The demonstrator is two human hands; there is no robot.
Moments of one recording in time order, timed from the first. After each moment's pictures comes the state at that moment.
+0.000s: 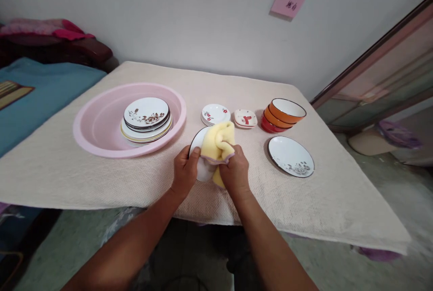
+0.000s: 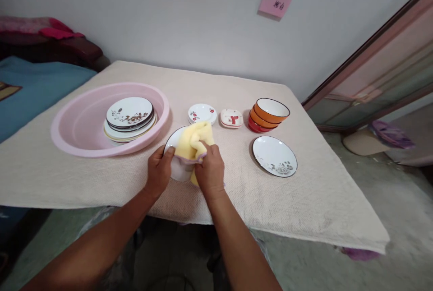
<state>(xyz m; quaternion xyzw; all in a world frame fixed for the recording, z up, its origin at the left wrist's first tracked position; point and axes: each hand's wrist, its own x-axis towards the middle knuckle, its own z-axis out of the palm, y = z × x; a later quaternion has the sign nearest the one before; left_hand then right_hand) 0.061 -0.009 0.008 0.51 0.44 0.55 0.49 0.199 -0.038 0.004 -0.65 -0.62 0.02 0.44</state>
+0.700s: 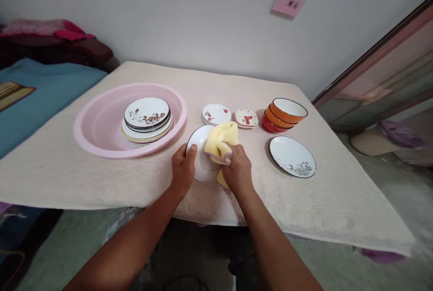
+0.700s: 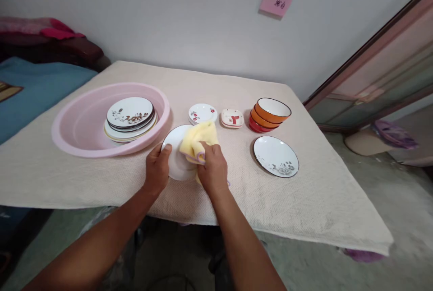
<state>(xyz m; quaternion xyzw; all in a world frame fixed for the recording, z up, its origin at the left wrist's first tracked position) 0.061 -0.001 0.001 0.45 0.44 0.59 0.51 0.210 -0.041 0.010 -0.66 -0.64 0.05 0.40</state>
